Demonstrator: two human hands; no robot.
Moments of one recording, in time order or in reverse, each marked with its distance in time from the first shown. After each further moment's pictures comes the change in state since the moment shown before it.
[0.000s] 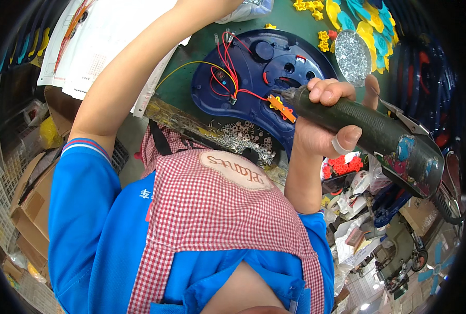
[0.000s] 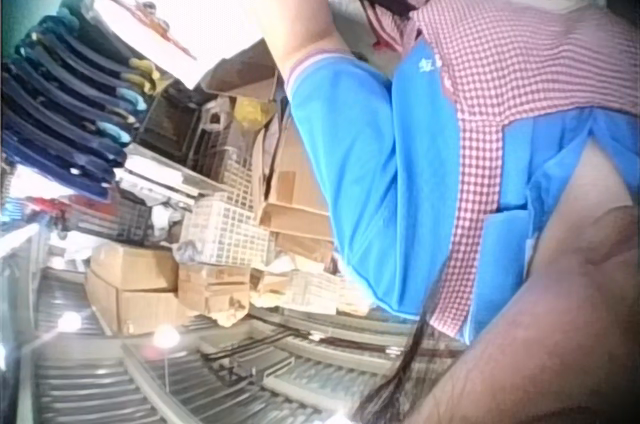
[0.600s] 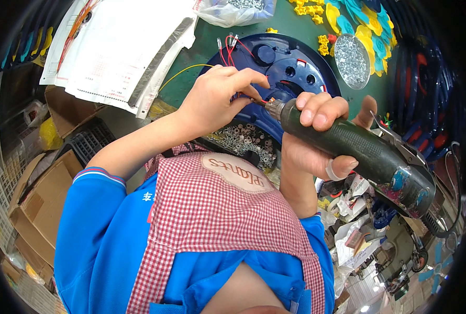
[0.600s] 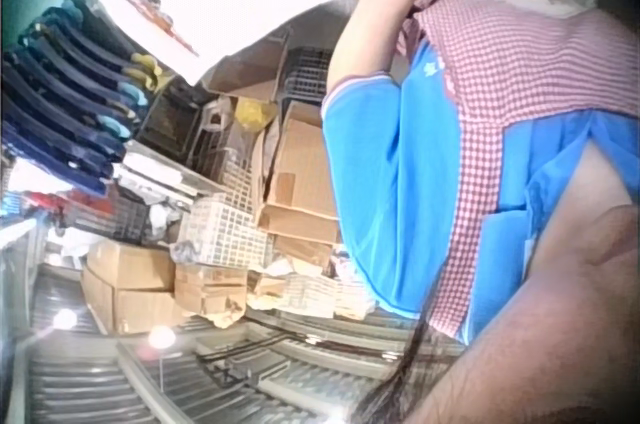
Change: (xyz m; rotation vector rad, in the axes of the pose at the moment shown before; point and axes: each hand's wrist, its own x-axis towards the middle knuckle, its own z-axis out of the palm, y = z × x) left_hand -0.136 0.074 -0.004 -0.545 0.039 0.109; right_hand -0.015 -0.006 0.010 0.222 -0.229 -0.043
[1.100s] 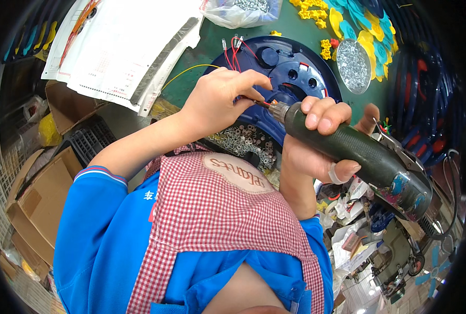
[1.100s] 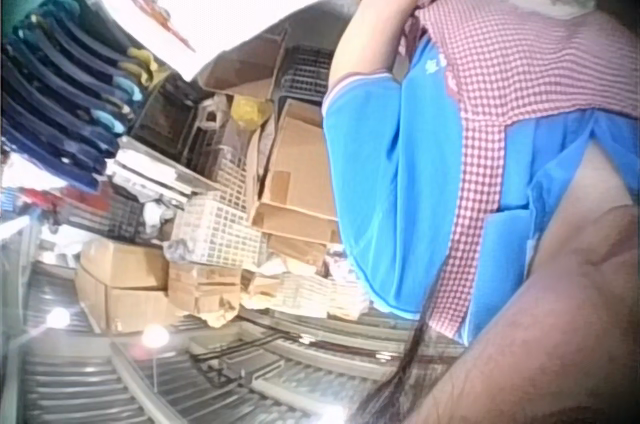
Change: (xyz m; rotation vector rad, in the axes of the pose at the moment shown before) left_hand -0.002 0.003 -0.001 -0.008 0.027 -0.019; right_hand -0.001 0.000 0.010 0.023 0.126 -0.015
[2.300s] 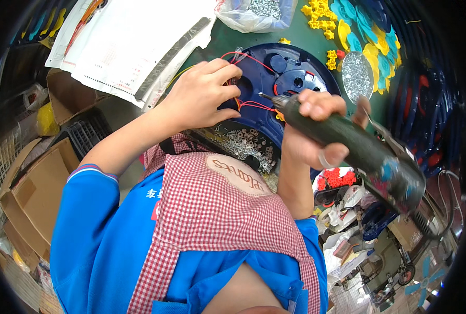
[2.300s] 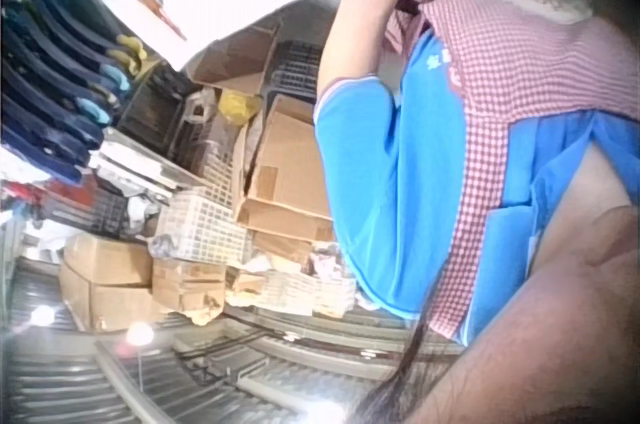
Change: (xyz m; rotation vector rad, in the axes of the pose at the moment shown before) left_hand -0.014 -0.021 -0.028 0.417 -0.152 0.146; right_hand 0.007 0.023 -0.002 -0.125 0.007 -0.011
